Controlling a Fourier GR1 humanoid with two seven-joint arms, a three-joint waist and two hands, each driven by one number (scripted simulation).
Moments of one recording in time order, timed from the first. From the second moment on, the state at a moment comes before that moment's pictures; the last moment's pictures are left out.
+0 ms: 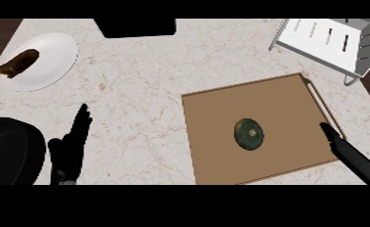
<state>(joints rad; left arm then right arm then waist) 0.10 0.18 -0.08 -1.41 0.04 0.25 -0.02 0.25 -0.36 0.05 -1.92 -0.11 -0.91 -0.05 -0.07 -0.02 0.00</state>
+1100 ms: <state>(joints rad) 0.06 0.16 -0.15 -1.43 -0.01 0.24 0.00 0.61 -0.77 0.26 -2.27 0.58 -0.68 0.94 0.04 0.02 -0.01</state>
